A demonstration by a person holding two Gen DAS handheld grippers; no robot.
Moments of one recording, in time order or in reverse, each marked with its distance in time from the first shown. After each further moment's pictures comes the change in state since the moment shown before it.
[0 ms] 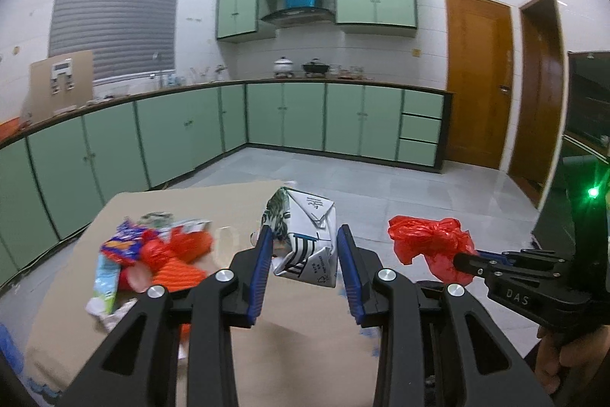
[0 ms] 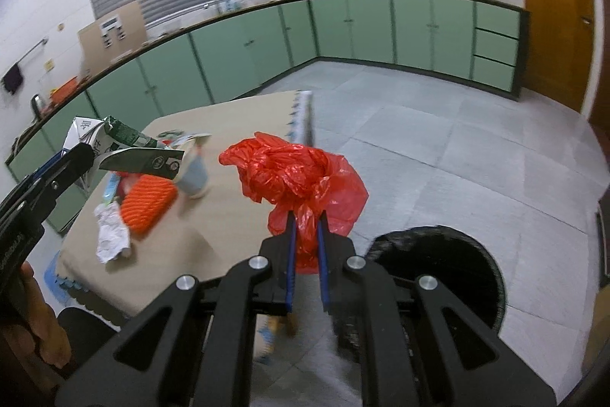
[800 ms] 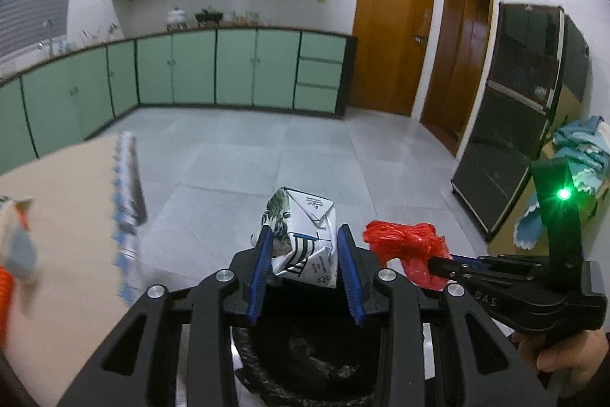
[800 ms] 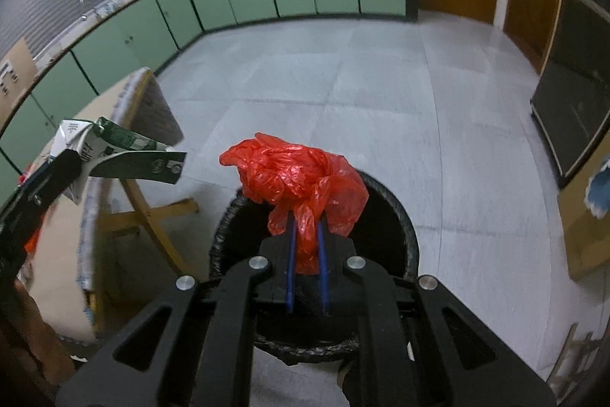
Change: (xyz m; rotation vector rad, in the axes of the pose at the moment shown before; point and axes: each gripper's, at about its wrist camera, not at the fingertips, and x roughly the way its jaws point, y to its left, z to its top) left arm 0.136 -0.158 -0.055 0.079 0.204 -0.367; right arm 0.052 -0.175 -0.073 0.300 0.192 -0.271
